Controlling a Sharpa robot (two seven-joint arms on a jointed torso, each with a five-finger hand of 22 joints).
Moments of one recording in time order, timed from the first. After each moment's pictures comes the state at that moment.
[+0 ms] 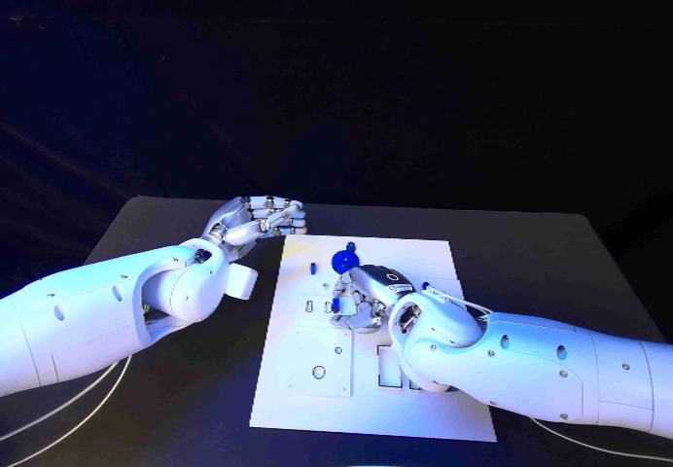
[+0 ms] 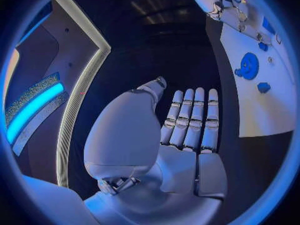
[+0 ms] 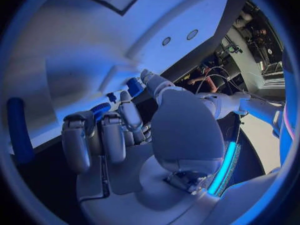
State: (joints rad) left arm 1.14 -0.90 0.00 1.50 -0.08 -0.22 0.42; left_hand 1.44 -0.17 0.36 0.22 0.09 0.84 0.22 0.32 0.20 0.99 0.19 0.14 0.07 0.84 0.16 0.33 0.29 0.17 0.76 0.28 0.29 0.07; right arm 1.11 -0.56 -0.18 1.57 -1.50 -0.51 -0.42; right_hand 1.27 -0.23 0.26 0.13 0.14 0.82 0.17 0.28 0.28 1.28 0.08 1.24 1.20 1.47 0.00 1.54 1.31 0.01 1.47 0.11 1.57 1.31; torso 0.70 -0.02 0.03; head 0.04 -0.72
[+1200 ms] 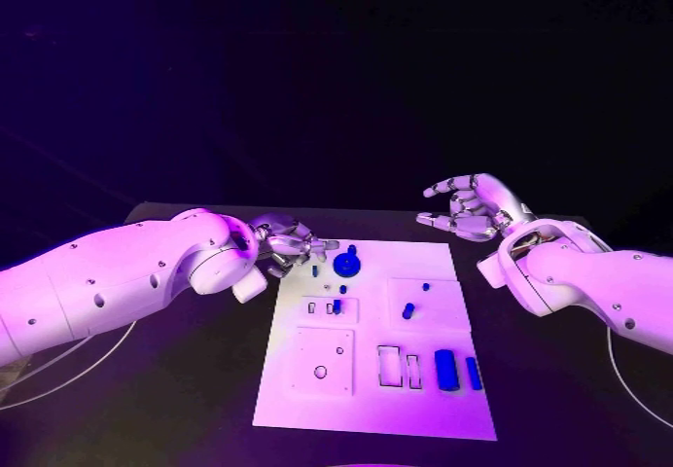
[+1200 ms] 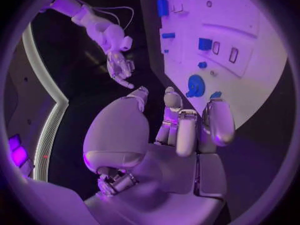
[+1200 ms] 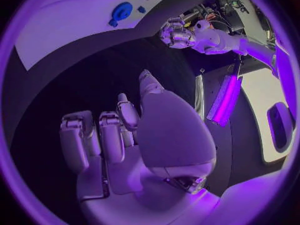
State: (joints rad) left arm 1.25 -0.80 0.00 1.48 -0.64 -0.02 -0.27; left_hand 1.14 -0.08 0.18 0.30 0.10 0.80 0.10 0.75 0.43 1.15 0.03 1.11 0.77 1.47 -0.03 1.54 1.31 0.09 1.37 0.08 1.40 1.16; right arm 1.31 -0.87 -0.16 1.52 -0.87 -0.67 0.13; right_hand 1.43 -0.15 0.06 0.29 0.15 0.82 0.18 0.23 0.25 1.28 0.09 1.28 1.21 1.47 0.02 1.54 1.31 0.01 1.46 0.13 1.57 1.31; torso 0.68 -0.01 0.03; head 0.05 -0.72
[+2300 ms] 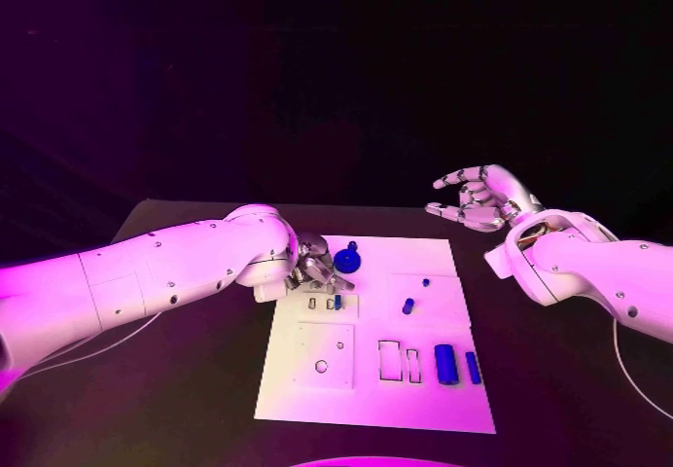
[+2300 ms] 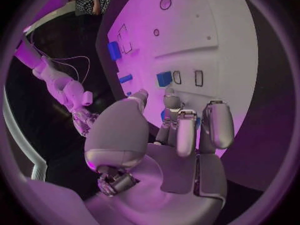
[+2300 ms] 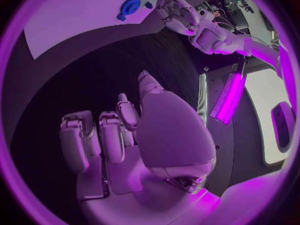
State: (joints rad) left arm 1.27 -0.61 -0.07 1.36 -0.94 0.20 -0.52; left_hand 1.12 -0.06 0.17 0.29 0.10 0.80 0.10 0.76 0.46 1.15 0.03 1.12 0.79 1.47 -0.03 1.54 1.31 0.09 1.38 0.07 1.42 1.20; right arm 1.31 -0.87 -0.16 1.48 -0.86 -0.65 0.12; right_hand 1.43 -0.14 0.07 0.29 0.18 0.81 0.18 0.23 0.24 1.28 0.09 1.28 1.21 1.47 0.02 1.54 1.31 0.01 1.46 0.13 1.57 1.31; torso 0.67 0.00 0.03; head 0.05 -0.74
